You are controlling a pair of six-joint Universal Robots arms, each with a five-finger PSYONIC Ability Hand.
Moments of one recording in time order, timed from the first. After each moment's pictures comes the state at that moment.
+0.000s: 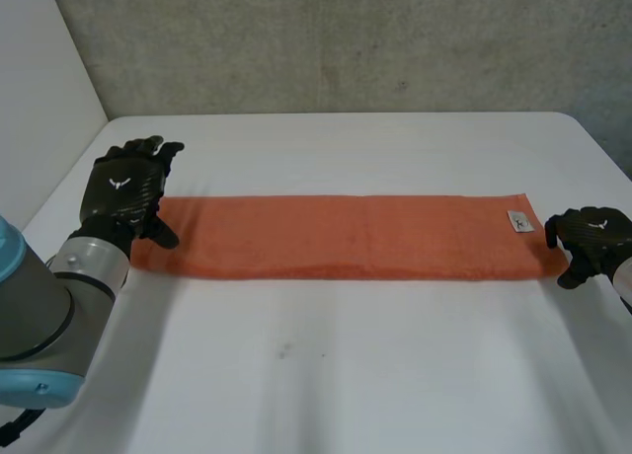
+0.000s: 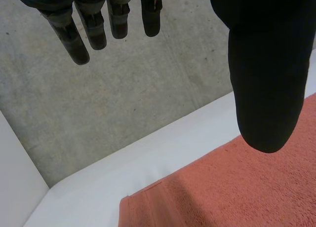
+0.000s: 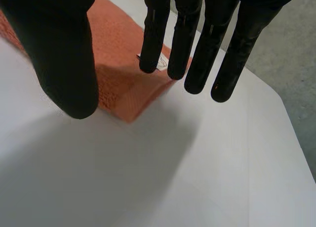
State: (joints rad) left arm 4.46 -1.82 -1.89 3.73 -1.50 3.28; right arm 1.42 -1.08 1.71 -0.24 1.18 2.59; left_hand 0.18 0.17 0.17 0.17 0.03; right_hand 0.60 0.70 0.70 0.70 0.49
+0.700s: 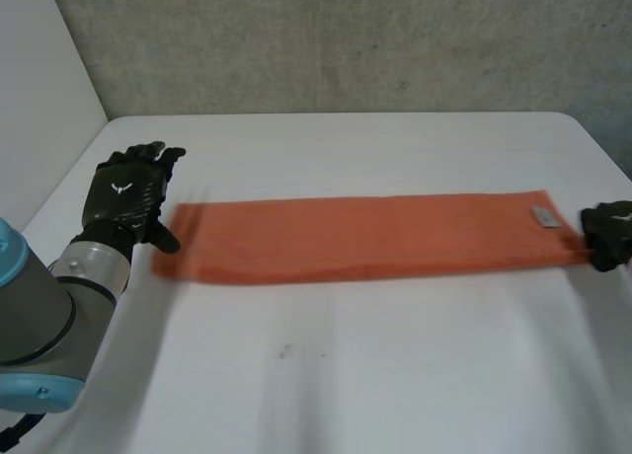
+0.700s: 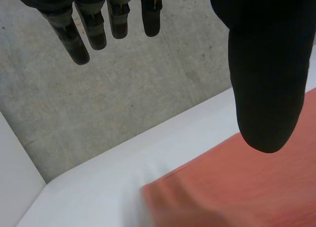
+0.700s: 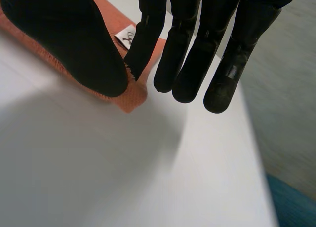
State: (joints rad) left arm 4.45 -1.82 -1.90 3.73 -1.50 3.28; right arm 1.39 -0.97 1.59 -0.30 1.32 2.56; left_hand 0.18 0.16 0.17 0.17 0.03; right_hand 0.96 1.18 1.18 1.19 0.97
